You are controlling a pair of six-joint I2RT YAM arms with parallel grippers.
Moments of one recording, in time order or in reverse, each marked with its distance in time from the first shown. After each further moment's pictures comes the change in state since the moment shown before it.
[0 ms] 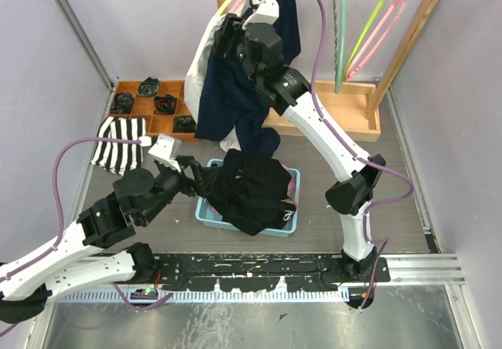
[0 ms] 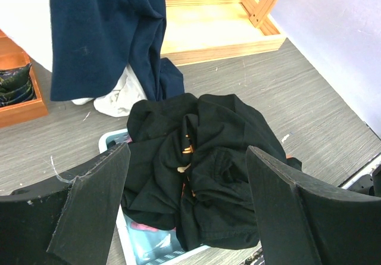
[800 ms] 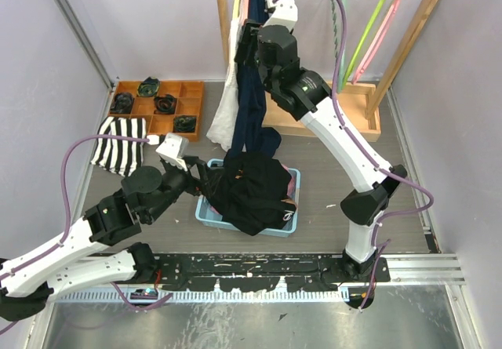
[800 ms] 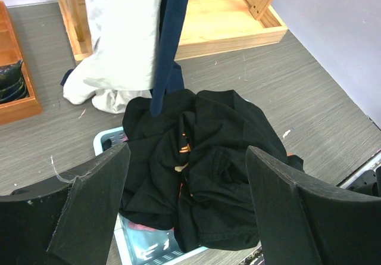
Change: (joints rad) left arm 0.000 0.043 -0.001 0.015 0.013 -0.002; right arm 0.002 -0.163 -0.128 -0.163 0.161 -0.045
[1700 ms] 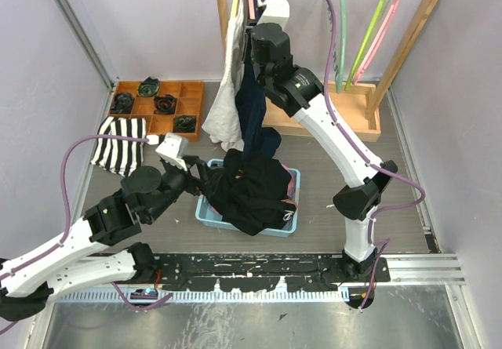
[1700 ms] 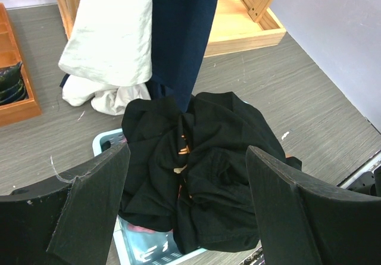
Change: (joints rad) left arm 0.000 -0.002 -0.002 0.008 0.000 0.000; right arm -0.002 0.077 0.093 -0.017 0.063 -0.116
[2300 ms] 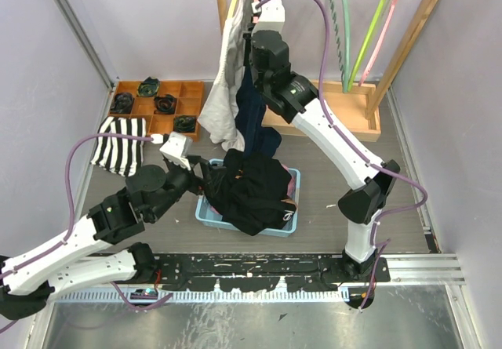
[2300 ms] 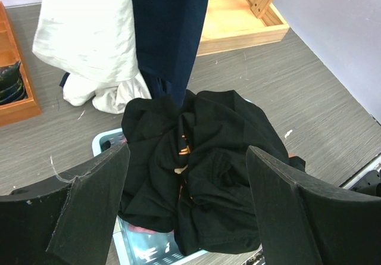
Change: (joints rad) left arm 0.000 0.024 0.000 0.012 0.000 0.005; right arm 0.004 -0.040 -0.146 0.181 0.026 -0.113
